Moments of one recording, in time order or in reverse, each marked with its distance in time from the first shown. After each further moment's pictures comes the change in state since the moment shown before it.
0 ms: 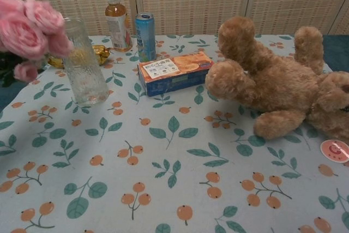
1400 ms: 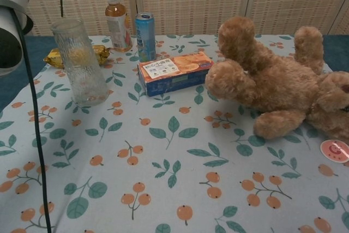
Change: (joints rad) left arm -0.539 -0.290 -0.480 0.492 -0.274 -0.051 -0.306; right arm 0.013 -0.013 0.034 0.002 0.087 -0.035 -0.039
